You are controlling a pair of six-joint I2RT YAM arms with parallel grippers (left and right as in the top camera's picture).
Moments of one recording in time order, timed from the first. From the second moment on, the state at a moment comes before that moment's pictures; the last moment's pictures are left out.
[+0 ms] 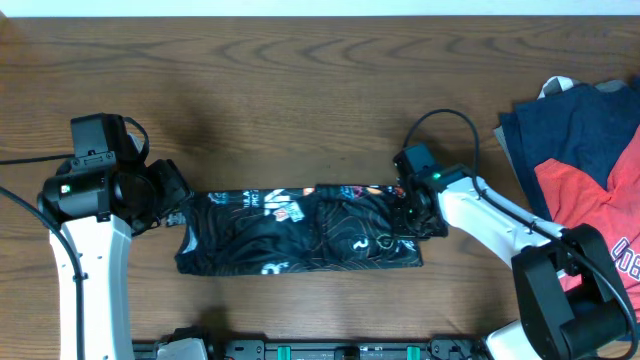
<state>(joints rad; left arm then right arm) 0.21 1.23 1.19 -1.20 0.12 -0.41 0.41 1.69 0.89 -0.76 -0.10 0.48</state>
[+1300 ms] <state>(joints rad) -0.06 1.80 1.18 -1.15 0.28 -0.14 0.11 1.65 1.32 -1.25 0.03 0.39</state>
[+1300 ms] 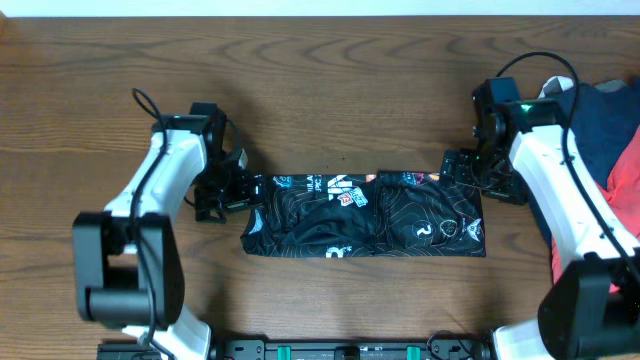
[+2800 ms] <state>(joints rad) 0.15 1.83 1.42 -1.36 0.10 -0.24 0.08 1.56 1.32 -1.29 0.06 0.43</state>
